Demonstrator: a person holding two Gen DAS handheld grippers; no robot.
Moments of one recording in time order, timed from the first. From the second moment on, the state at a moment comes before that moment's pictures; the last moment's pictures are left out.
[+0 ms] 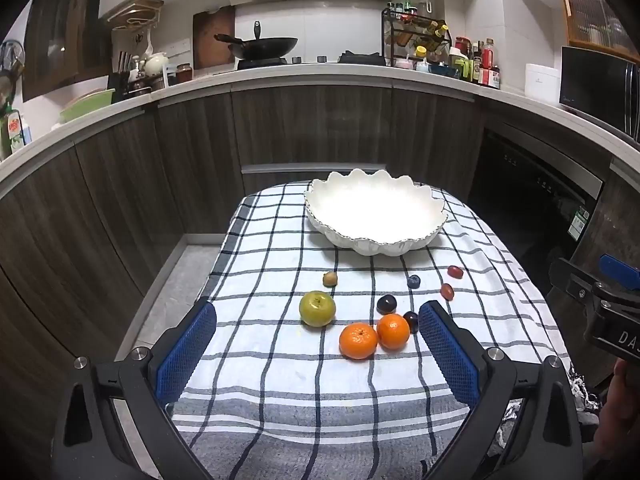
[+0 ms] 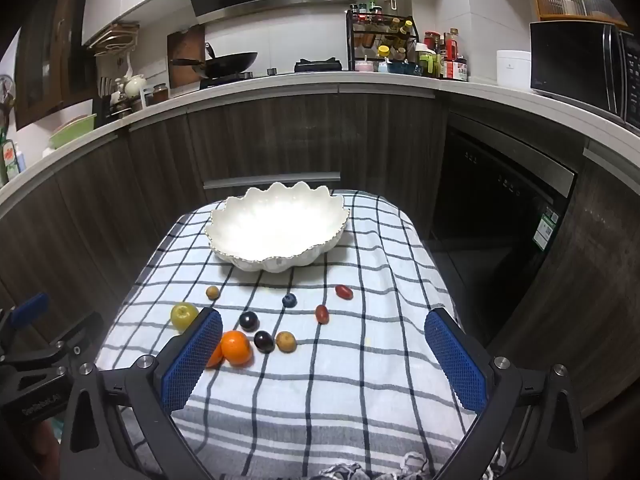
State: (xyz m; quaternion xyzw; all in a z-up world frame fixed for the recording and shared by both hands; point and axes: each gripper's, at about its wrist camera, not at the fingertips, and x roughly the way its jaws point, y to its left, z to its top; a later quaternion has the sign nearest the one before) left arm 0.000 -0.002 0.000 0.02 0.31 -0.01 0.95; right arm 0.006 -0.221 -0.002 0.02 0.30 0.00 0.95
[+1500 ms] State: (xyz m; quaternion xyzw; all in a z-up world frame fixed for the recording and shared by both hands) left arm -0.005 -0.001 0.004 0.01 0.30 -0.01 0.95; right arm 0.003 -0.222 0.001 0.03 0.30 0.00 0.95
